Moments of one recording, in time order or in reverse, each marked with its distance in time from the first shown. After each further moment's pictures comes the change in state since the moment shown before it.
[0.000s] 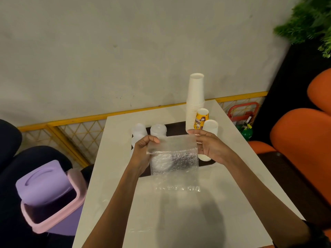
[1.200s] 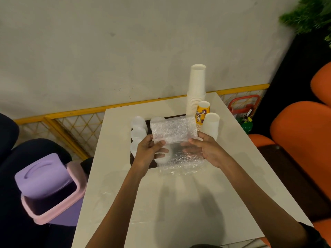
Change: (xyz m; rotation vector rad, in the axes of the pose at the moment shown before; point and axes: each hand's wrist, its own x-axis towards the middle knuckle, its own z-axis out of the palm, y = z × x) left_hand -0.011 -0.012 0.008 0.078 0.065 -0.134; right_hand -0.002 0.030 0.009 -0.014 0.046 0.012
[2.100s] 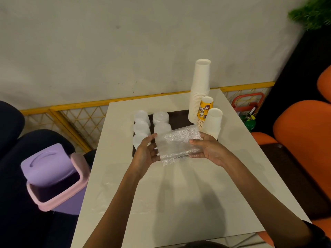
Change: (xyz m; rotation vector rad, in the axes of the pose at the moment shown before) left_hand -0.015 -0.018 -0.015 -0.245 -0.022 -0.194; right_hand -0.013 0.004 0.004 -0.027 -0.033 0.075
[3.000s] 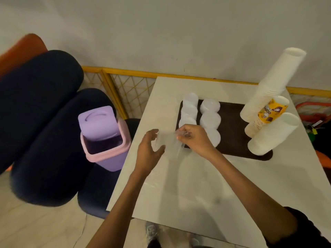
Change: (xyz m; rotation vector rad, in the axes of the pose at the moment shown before) left_hand -0.040 -0.015 -0.133 0.796 0.522 0.399; right_hand 0.073 0.045 0.167 -0.709 -0.158 -0.333
